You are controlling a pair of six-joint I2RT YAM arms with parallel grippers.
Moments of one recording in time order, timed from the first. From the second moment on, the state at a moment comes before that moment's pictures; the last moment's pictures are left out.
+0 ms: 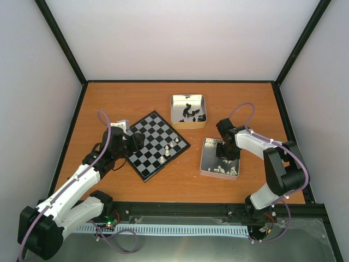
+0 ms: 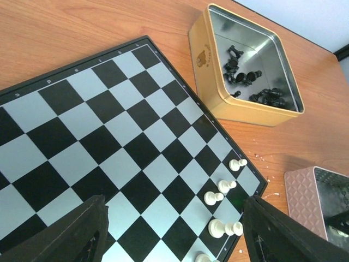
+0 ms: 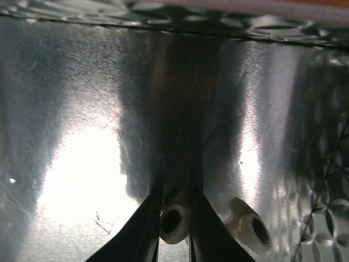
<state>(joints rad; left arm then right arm) -0.41 0.89 0.57 -0.28 0.01 -0.60 0.36 1.58 0.86 -0.76 0.03 0.45</state>
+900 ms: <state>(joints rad) -0.68 1.36 0.76 0.20 0.44 -0.49 0.35 1.27 0.78 -0.22 -0.55 1.40</state>
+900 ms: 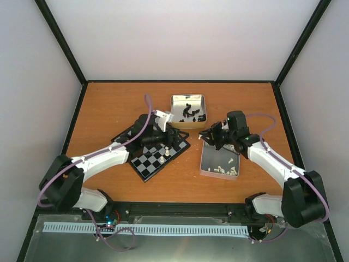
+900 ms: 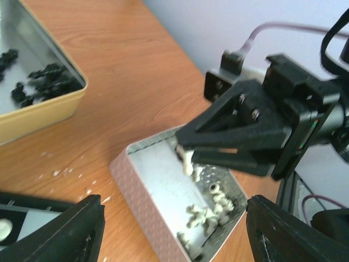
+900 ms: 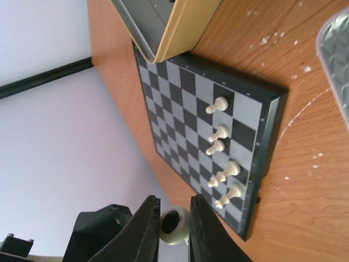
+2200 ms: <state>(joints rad) -0.69 1.61 0.94 0.42 0.60 -0.72 0.35 1.21 0.67 0.16 -0.62 1.83</state>
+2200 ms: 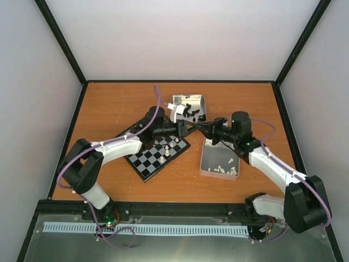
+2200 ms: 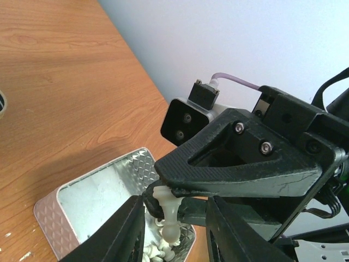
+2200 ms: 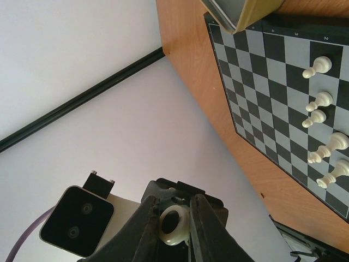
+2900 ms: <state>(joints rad) -0.69 1.61 0.94 0.42 0.62 -0.75 0.35 1.21 0.64 0.26 -0.62 1.86</state>
